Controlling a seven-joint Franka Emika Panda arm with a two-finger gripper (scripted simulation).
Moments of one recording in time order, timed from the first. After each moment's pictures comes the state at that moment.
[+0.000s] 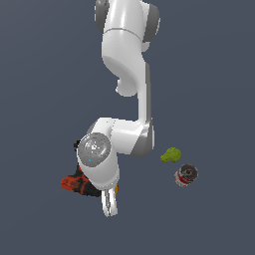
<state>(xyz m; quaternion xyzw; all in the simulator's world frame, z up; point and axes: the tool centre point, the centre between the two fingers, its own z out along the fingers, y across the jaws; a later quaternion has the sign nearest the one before) 0.169 -0.068 0.086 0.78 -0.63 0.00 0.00</state>
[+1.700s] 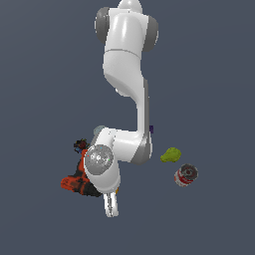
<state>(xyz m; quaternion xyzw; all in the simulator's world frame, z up) 0.168 -0.068 0.035 0.78 -0.63 0.00 0.00</state>
